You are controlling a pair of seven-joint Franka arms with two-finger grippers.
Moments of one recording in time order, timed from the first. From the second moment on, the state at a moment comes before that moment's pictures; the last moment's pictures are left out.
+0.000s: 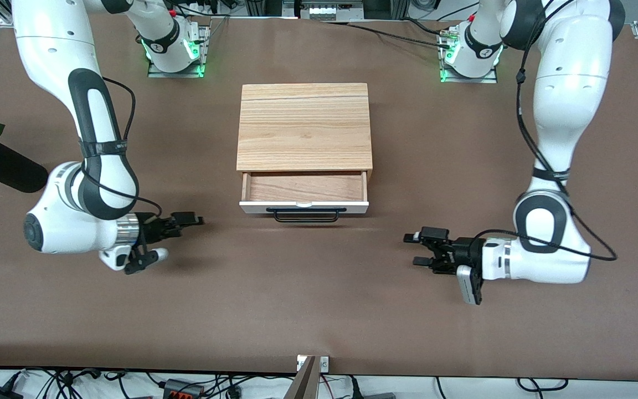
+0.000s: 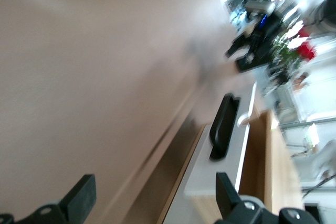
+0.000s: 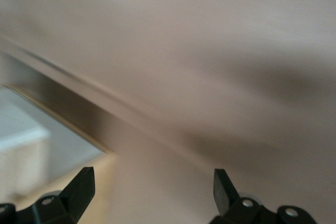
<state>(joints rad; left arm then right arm) -0.09 0.88 0.01 -1.13 -0.97 1.72 0.82 0.26 0.70 -0.24 -1.43 0.55 1.82 -0.50</state>
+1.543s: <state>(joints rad) -0.04 0.34 0.00 -1.18 -0.03 1.33 0.05 0.01 0.08 -0.05 -1.59 0.01 1.49 -0.03</state>
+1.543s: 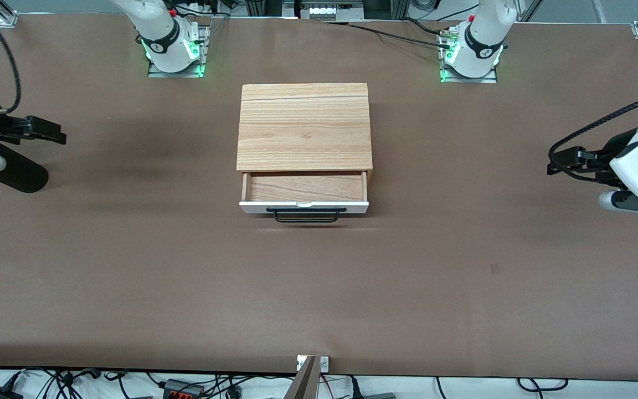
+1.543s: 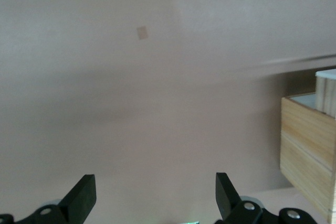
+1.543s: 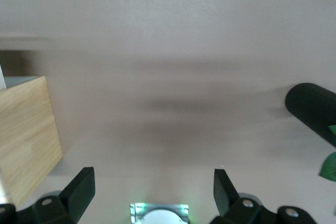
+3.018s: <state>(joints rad) -0.04 -0.08 -0.05 -1.79 0.00 1.64 0.01 0.00 -0.03 -0.05 -1.66 0.00 1.55 0.02</state>
